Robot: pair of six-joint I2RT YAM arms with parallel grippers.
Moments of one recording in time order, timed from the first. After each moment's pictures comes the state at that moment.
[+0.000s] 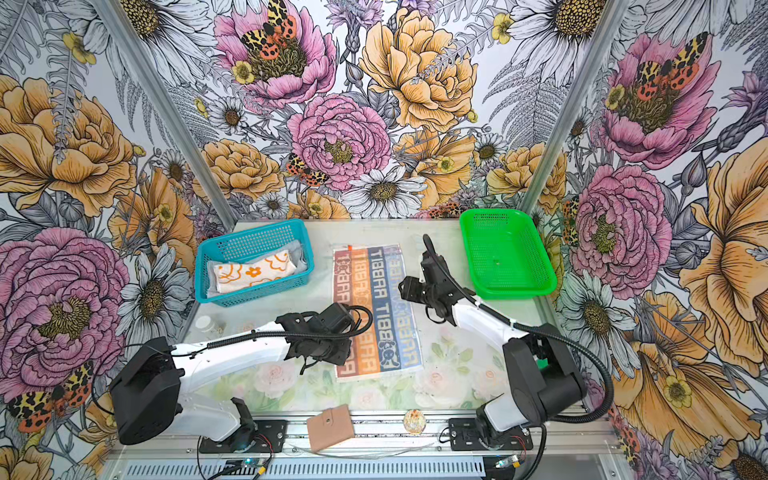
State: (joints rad) left arm -0.95 1.40 0.84 -0.70 -0.08 -0.63; right arm 0.42 1.41 0.72 -0.13 -0.18 0.59
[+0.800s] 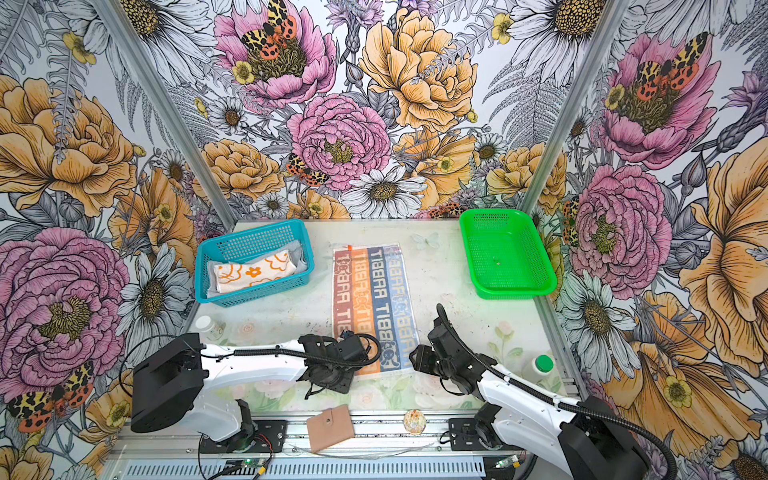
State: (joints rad) left arm -1.13 1.52 0.80 -0.72 -0.13 -0.84; right arm 0.66 0.98 0.27 -0.20 -0.14 0.84
